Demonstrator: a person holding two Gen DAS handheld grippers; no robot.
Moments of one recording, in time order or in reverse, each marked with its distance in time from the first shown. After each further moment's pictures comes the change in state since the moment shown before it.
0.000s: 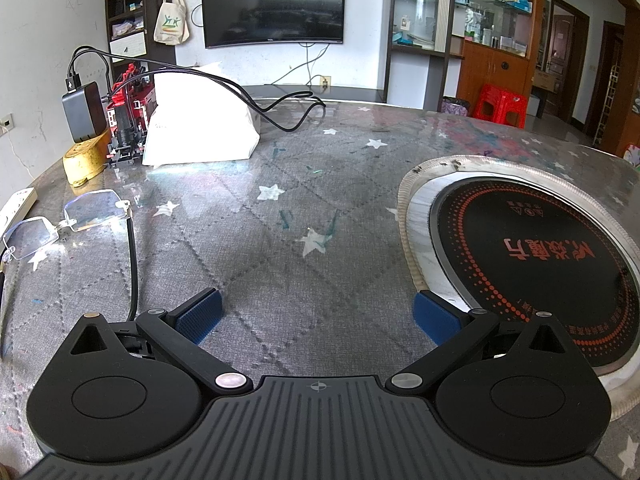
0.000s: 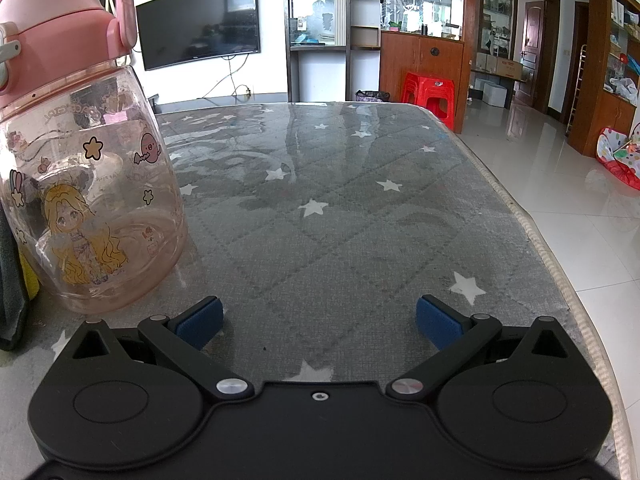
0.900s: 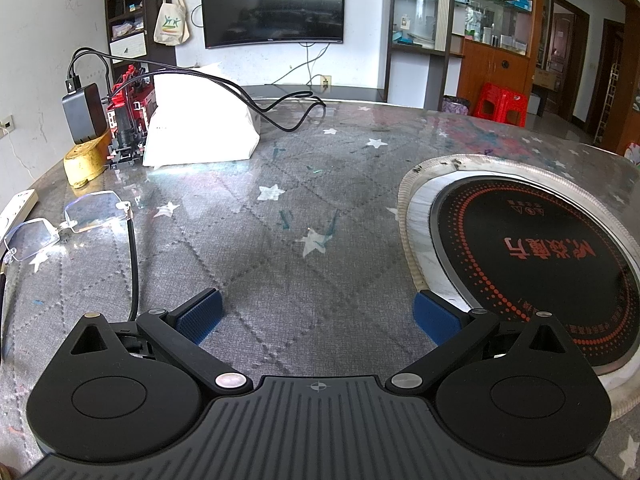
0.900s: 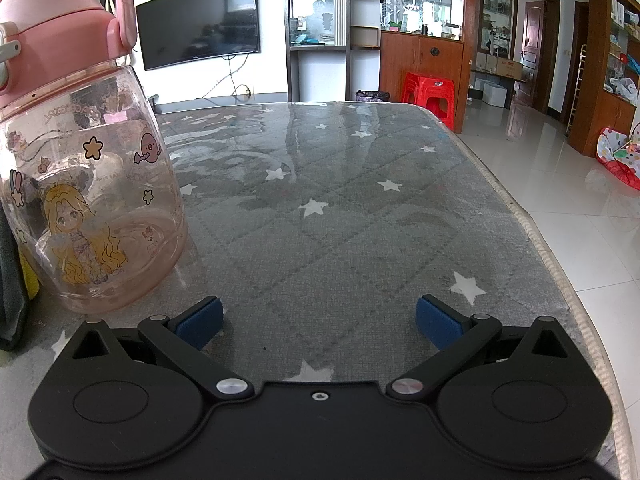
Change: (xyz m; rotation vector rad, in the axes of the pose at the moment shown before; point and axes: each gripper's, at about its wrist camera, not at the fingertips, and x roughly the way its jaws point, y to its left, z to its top) left arm -0.001 0.000 0.000 0.000 0.001 0.000; right arm -0.003 0.009 -0.002 0.000 0.000 0.000
